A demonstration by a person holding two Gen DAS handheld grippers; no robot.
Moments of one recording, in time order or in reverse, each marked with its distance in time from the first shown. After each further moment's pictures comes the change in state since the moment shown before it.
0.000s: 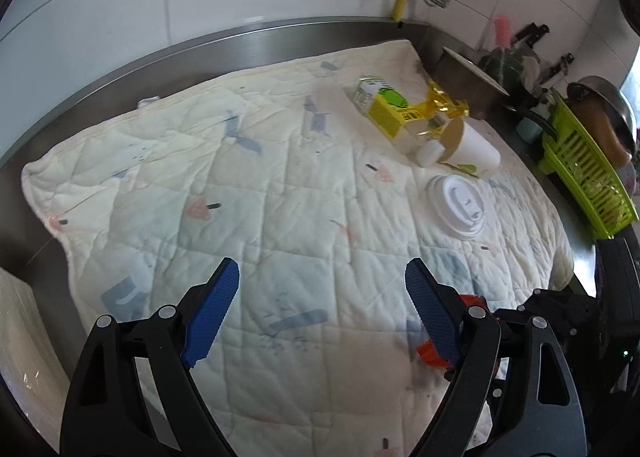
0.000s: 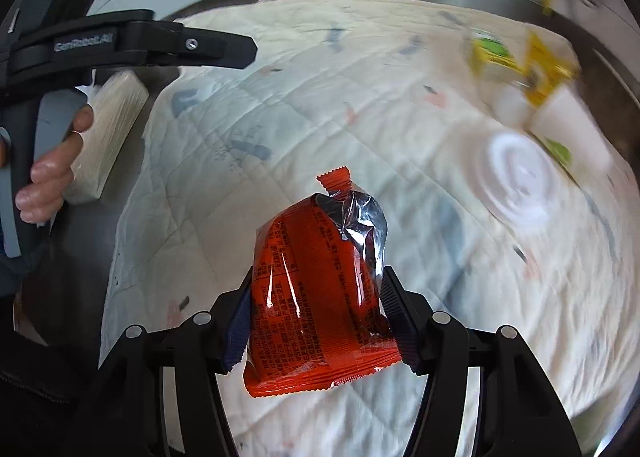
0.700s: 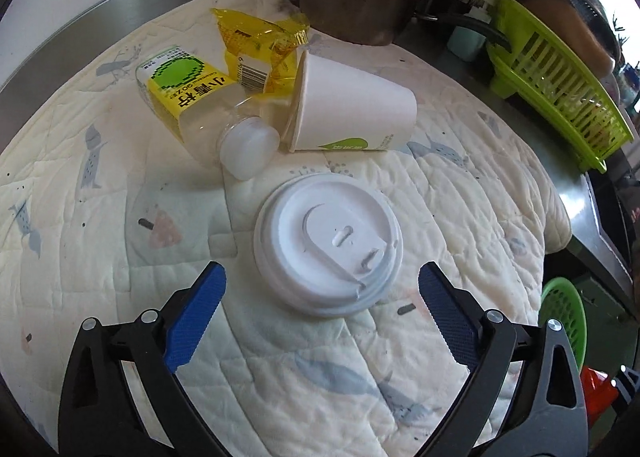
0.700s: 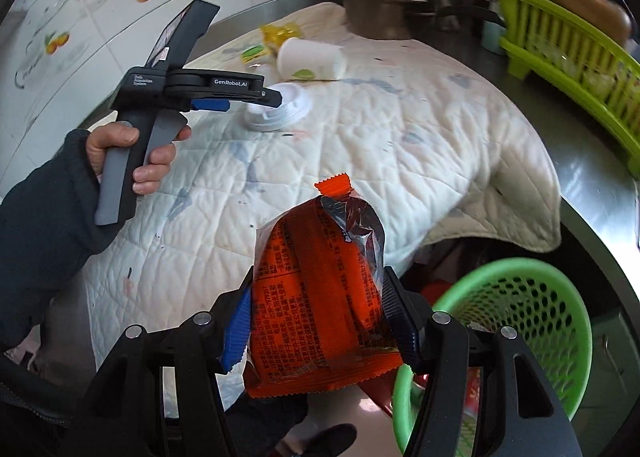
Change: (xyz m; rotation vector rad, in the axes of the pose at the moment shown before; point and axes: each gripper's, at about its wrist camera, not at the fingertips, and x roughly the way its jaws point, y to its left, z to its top) left arm 0.141 -0.152 0.039 0.293 0.160 -0.140; right arm -0.105 -0.050 -0.144 0.544 -0.187 -0.264
